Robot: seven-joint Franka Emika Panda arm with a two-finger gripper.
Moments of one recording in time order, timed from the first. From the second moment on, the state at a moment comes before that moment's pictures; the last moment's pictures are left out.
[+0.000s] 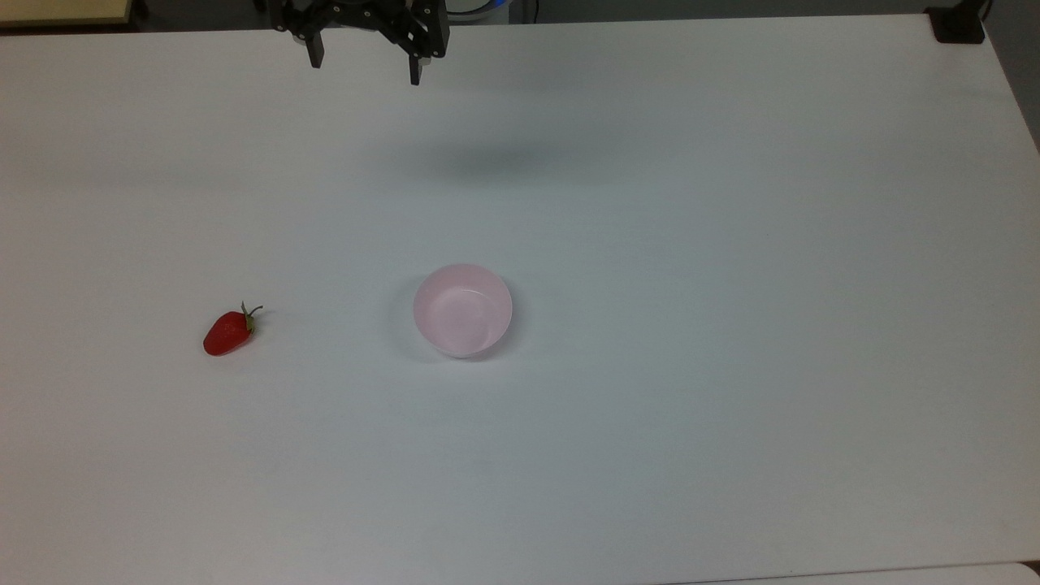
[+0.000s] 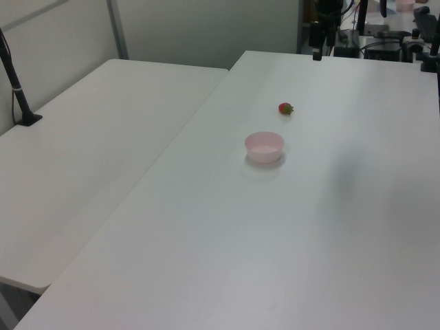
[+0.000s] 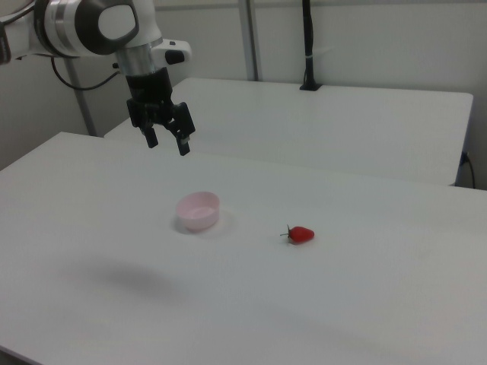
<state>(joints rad) 0.04 0.06 -0.06 -1.59 -0.07 1.65 0.10</state>
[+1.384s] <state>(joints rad) 0.03 0.12 -0.08 -1.60 -0.06 1.73 0.11</state>
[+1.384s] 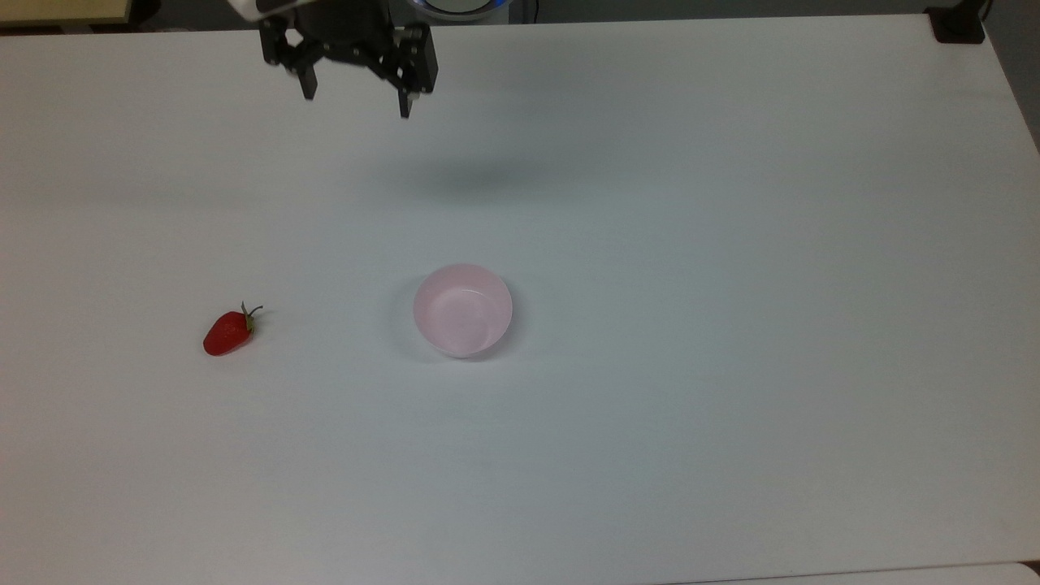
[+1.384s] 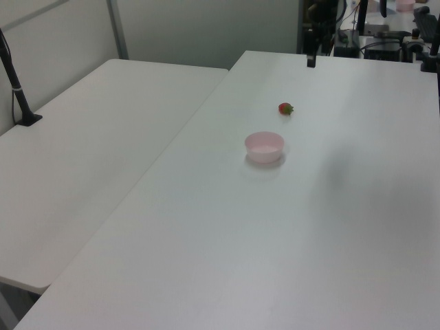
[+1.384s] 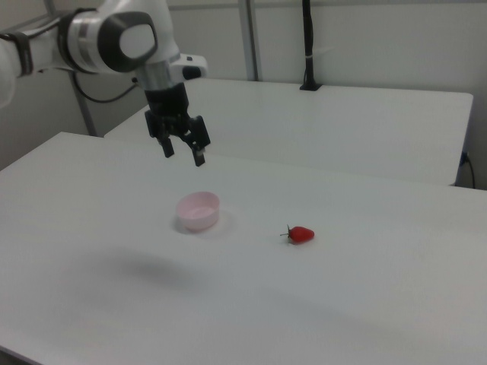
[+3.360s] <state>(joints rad) -0.19 0.61 -0.10 -1.54 -0.09 2.38 0.54</state>
